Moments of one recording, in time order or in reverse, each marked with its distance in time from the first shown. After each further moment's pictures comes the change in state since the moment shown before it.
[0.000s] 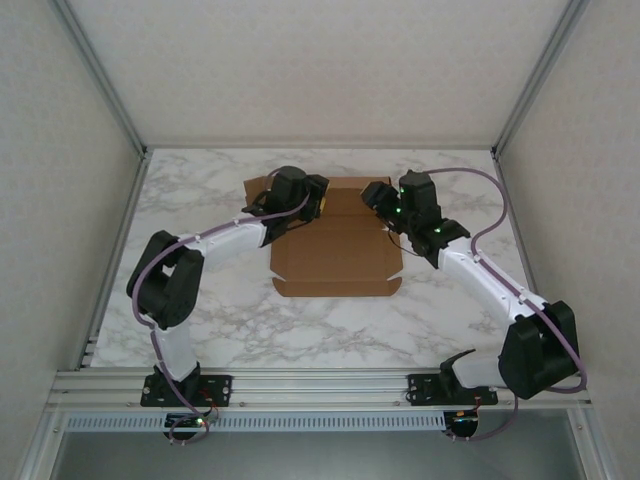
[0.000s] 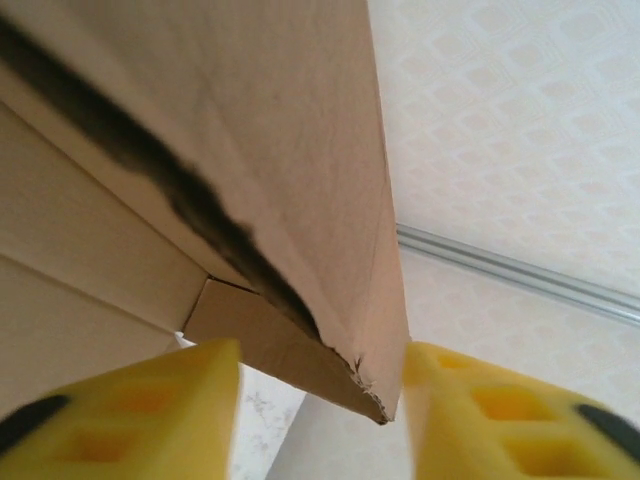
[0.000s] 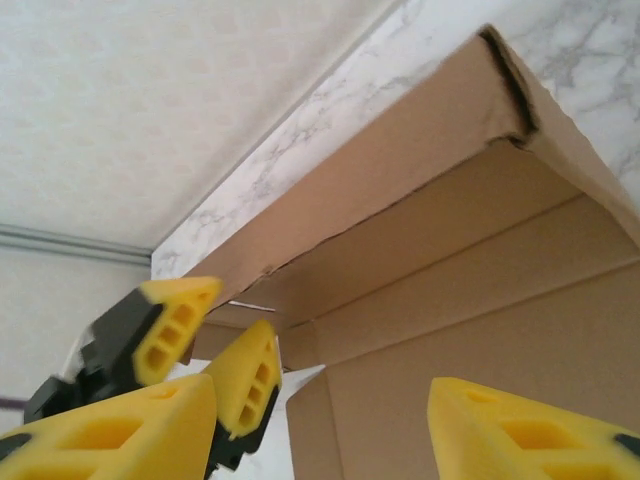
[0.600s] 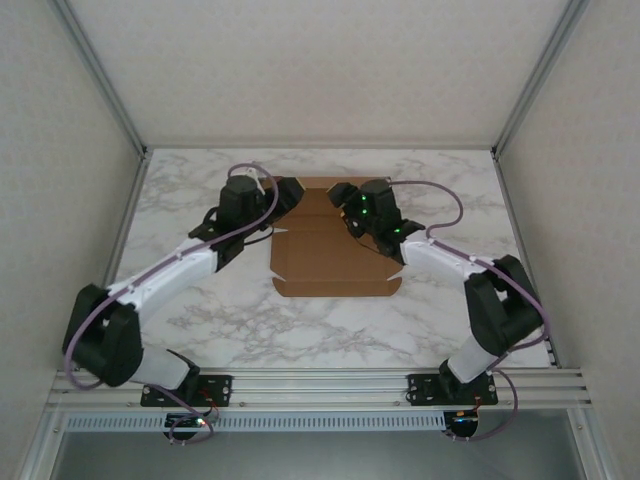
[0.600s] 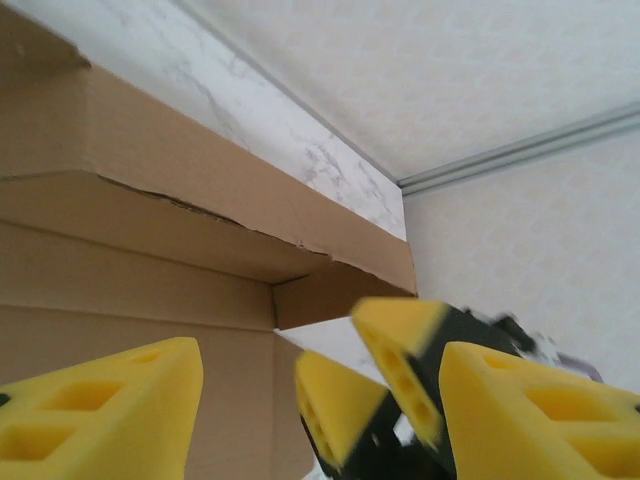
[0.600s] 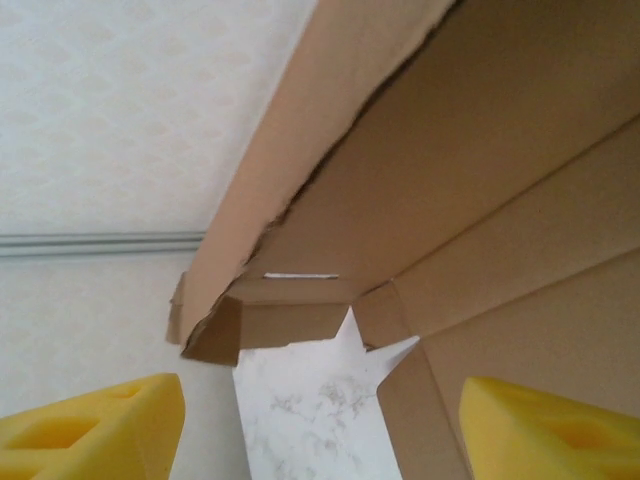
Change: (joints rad) left arm 0.087 -0.457 -0.299 -0.010 0.073 0.652; right arm 0.143 0.290 0.017 0.320 0.023 0.296
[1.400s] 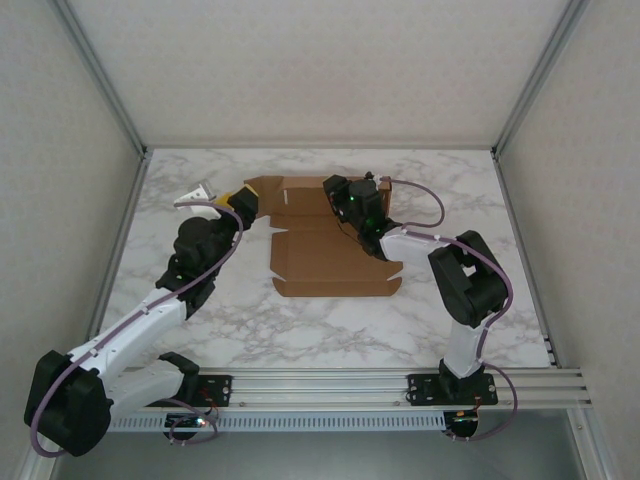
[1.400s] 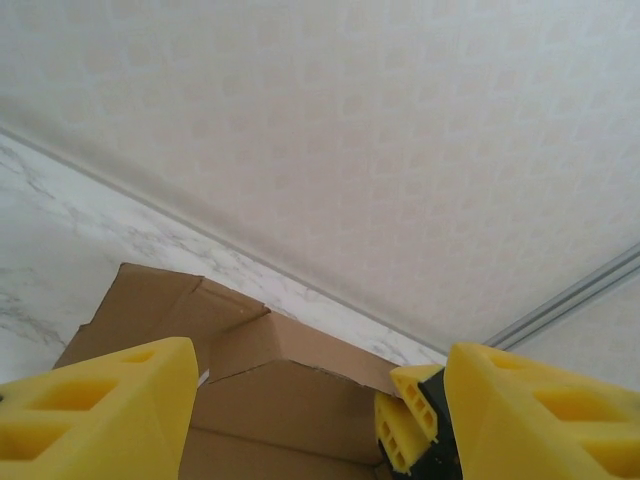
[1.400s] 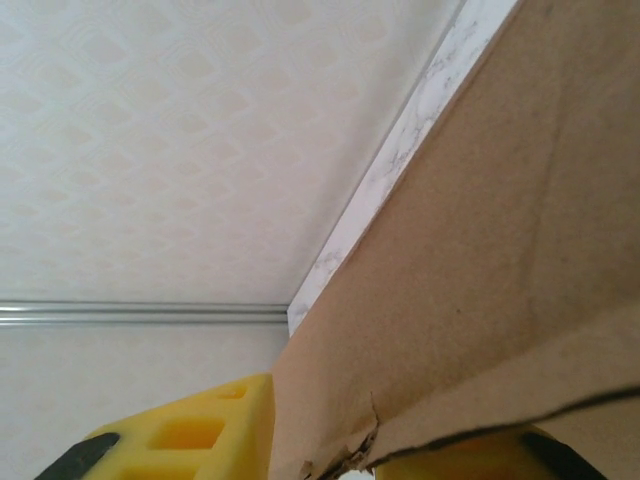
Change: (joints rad) left arm 0.057 -0.335 -0.355 0.325 -0.335 0.265; right arm 0.010 0.214 0.051 0.385 0.105 0.067
